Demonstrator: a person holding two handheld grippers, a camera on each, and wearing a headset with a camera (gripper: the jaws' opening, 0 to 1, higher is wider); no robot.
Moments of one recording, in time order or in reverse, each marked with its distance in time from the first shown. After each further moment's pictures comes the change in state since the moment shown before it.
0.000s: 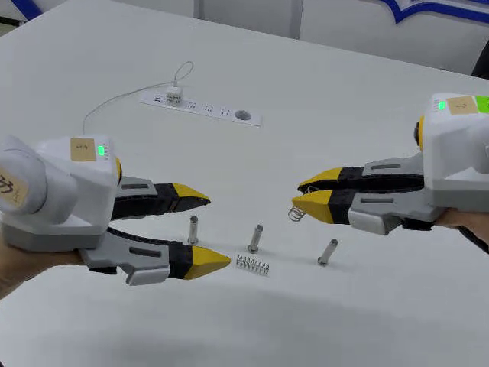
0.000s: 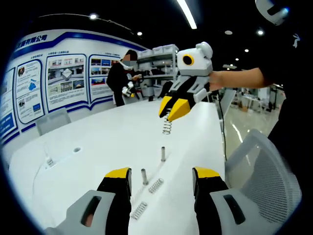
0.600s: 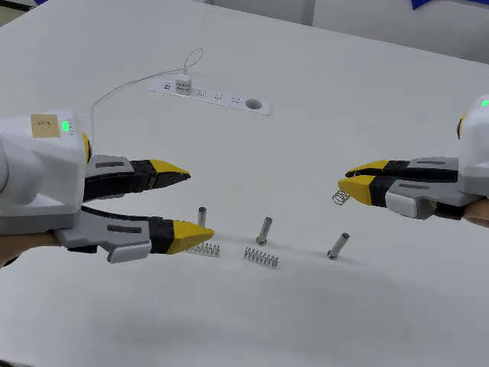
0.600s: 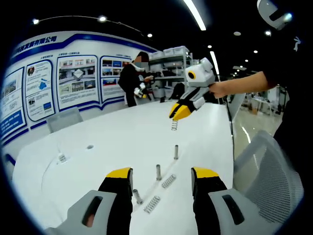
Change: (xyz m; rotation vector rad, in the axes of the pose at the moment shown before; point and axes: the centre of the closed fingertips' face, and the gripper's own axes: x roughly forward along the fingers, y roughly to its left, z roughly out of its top) left arm -0.020 0.023 -0.004 -0.018 -0.014 0.088; right arm -0.009 -0.056 -0.038 0.173 0.024 -0.161
